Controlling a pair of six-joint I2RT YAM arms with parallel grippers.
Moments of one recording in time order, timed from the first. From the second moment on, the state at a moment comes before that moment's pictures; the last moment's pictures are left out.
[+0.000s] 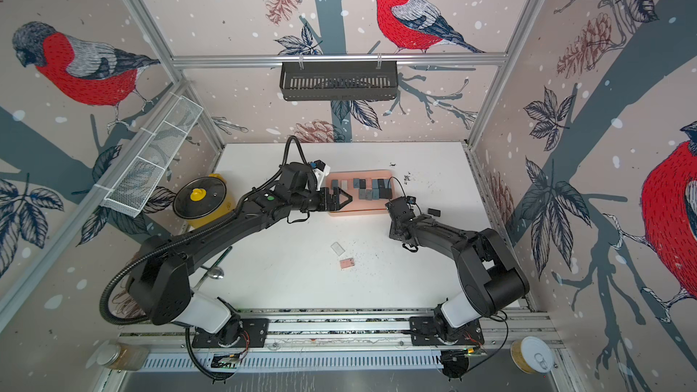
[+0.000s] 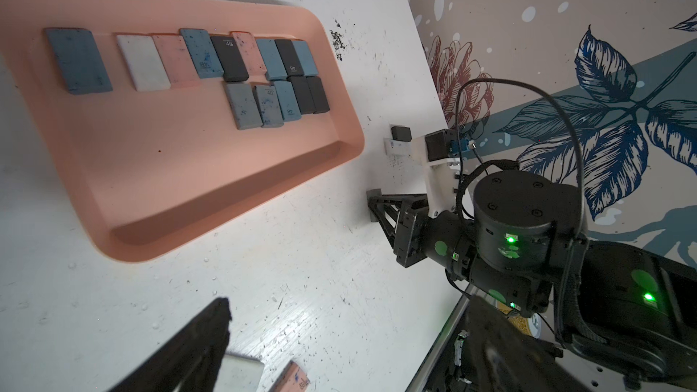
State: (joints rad) left arm -0.62 1.52 1.14 -0.25 0.41 -0.60; right arm 0.46 1.52 0.72 -0.34 0.25 0.61
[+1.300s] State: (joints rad) left arm -0.48 1.49 1.14 -0.30 0.32 -0.63; right arm 0.52 2.02 1.48 -0.50 0.11 0.49
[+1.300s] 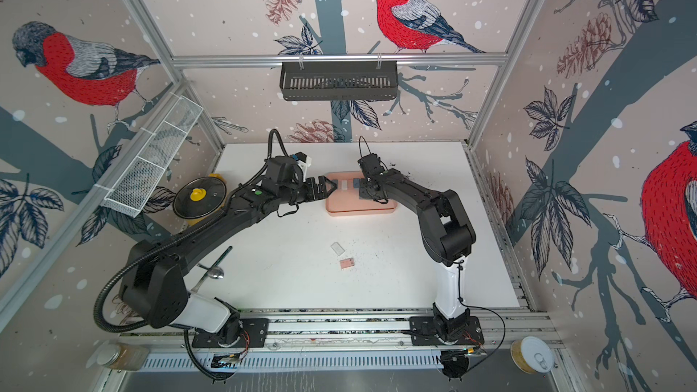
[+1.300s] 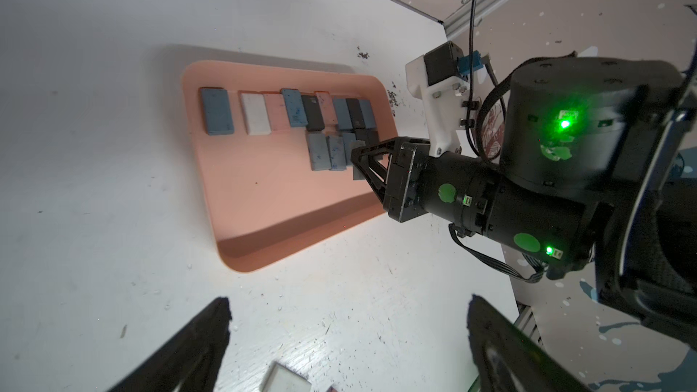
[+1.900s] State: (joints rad) left arm -0.38 1.50 1.13 -0.30 0.39 -0.68; right arm 0.61 2.26 1.77 -0.58 0.09 0.47
